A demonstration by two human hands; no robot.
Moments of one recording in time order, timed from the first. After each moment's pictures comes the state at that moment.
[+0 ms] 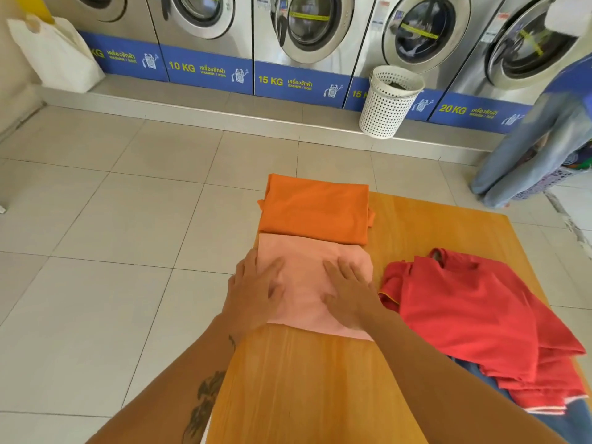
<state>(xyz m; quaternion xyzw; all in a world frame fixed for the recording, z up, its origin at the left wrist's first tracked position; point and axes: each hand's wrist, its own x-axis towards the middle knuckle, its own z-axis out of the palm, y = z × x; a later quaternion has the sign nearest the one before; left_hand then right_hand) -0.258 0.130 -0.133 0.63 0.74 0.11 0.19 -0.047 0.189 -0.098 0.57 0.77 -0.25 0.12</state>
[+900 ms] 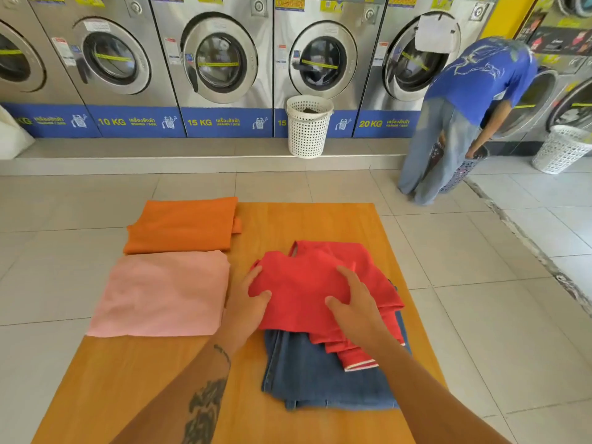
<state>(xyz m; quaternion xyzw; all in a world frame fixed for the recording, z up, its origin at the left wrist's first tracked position) 0.035 0.150 -0.083 0.41 0.65 0.40 0.50 0.254 0.148 -0.041 0.66 0.59 -0.40 -0.26</state>
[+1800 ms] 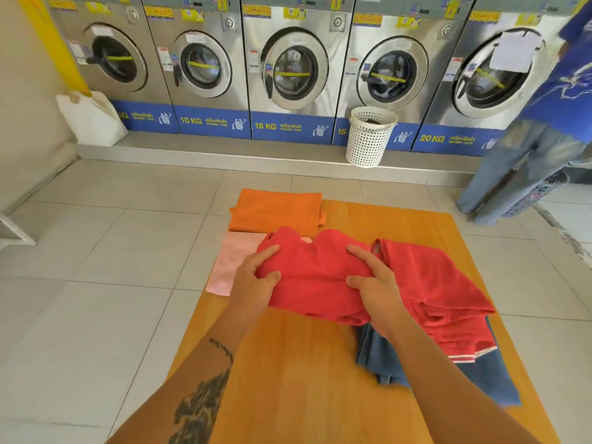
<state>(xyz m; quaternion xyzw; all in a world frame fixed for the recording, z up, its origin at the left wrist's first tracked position) -0.111 0.062 -0.026 0.40 0.65 0.51 0.40 0.103 0.109 -0.004 0.55 0.50 -0.54 -0.40</state>
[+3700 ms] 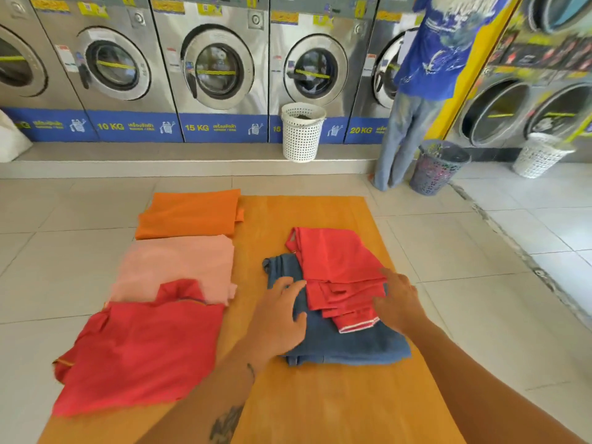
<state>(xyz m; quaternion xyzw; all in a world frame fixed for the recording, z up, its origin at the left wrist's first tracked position) 0.077 0.067 -0.076 0.72 0.61 0.21 0.28 0.322 0.098 -0.030 0.75 0.60 -0.26 -0.12</state>
